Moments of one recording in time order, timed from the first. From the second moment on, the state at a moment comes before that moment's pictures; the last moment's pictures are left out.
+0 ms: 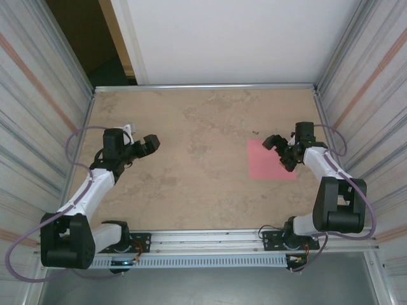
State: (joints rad) left arm -0.08 1.15 0.66 -0.15 0.32 -0.46; right arm -0.08 1.41 0.83 -0.50 -0.36 0.67
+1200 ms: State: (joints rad) left arm -0.08 1.21 0.69 -0.20 0.31 -0.47; right arm 0.67 1.85 1.06 -0.12 -0.34 1.17
